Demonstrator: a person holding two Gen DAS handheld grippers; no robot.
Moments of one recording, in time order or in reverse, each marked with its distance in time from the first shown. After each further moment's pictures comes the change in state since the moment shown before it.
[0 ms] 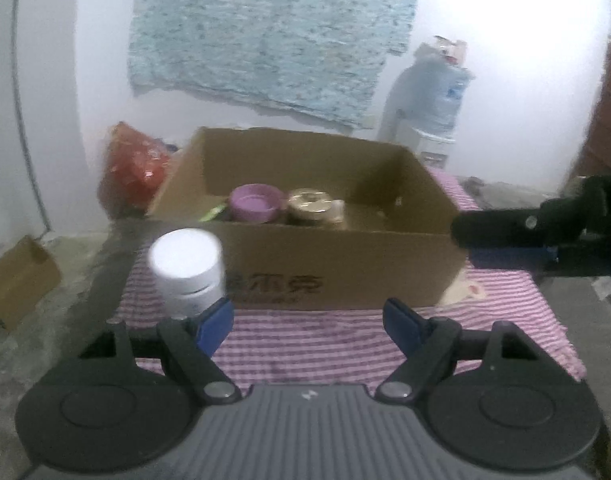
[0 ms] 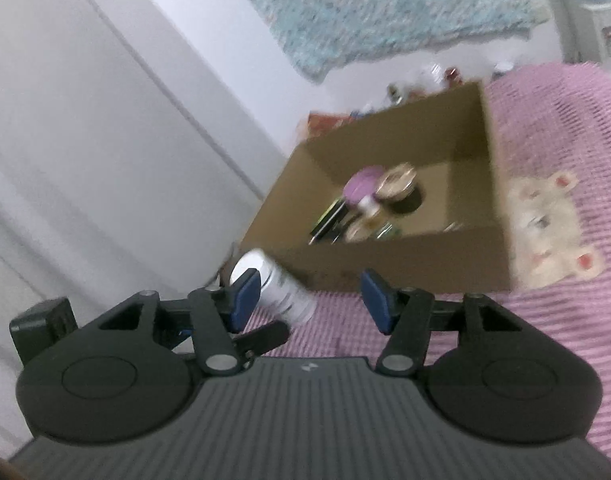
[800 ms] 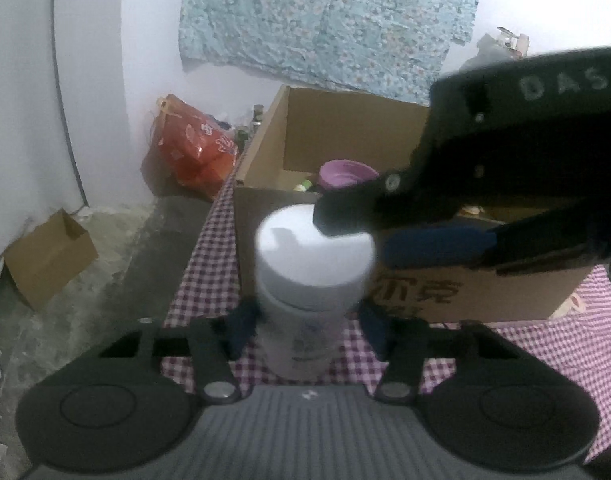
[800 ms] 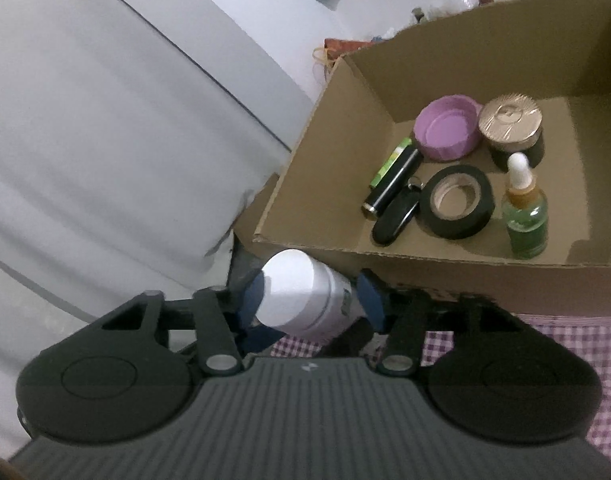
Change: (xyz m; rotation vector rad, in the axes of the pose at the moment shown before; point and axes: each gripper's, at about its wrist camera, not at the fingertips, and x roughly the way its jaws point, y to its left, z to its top) left arm 0.070 0.062 0.001 -0.067 0.047 0.118; right arm 0.182 0.047 0.023 0.057 0.202 0.048
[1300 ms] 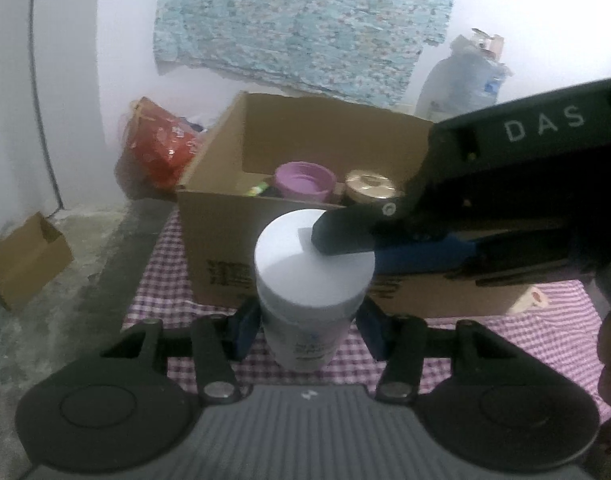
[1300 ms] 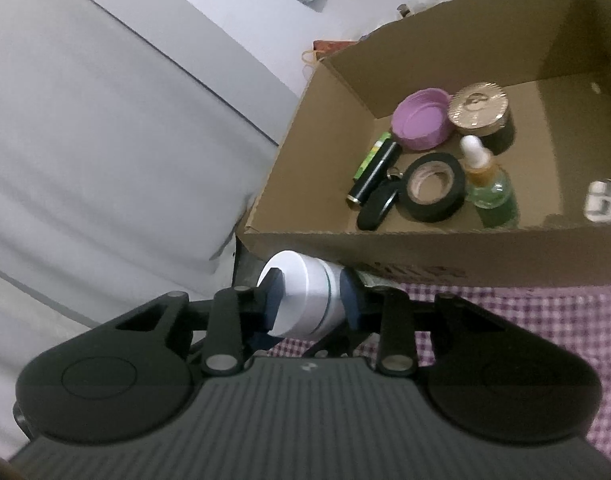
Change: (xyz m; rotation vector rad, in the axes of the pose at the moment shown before) left arm -0.018 -0.031 -0.007 0.012 0.000 -0.084; right arm -0.033 -0.017 -0.013 0.058 -0.020 -0.004
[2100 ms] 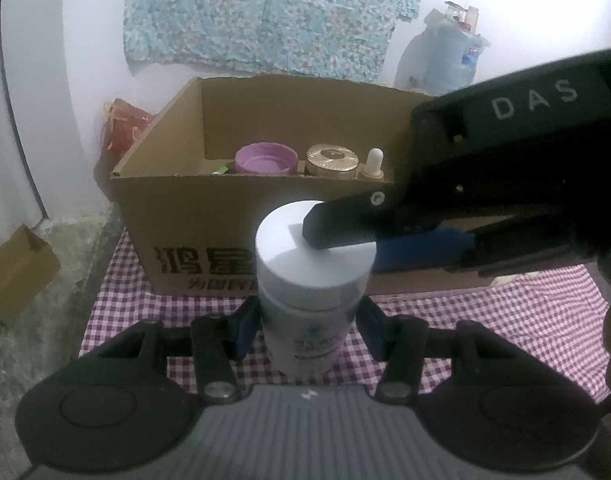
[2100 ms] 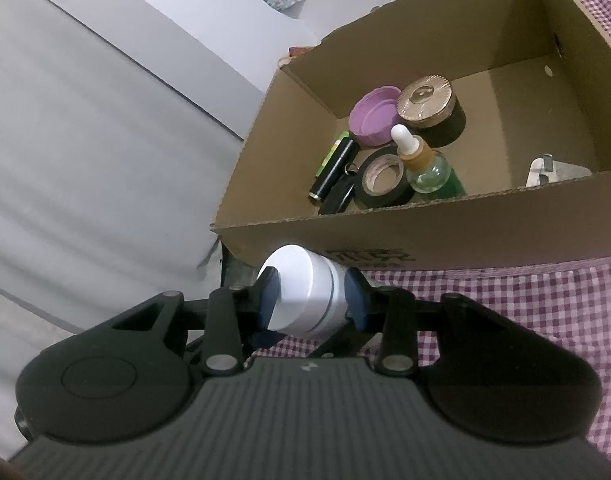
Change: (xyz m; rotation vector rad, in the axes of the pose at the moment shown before) left arm 0.015 -0.027 -0.011 0.079 0.040 -0.007; right arm -0.019 -0.025 -0.010 0.043 -0.018 -0.036
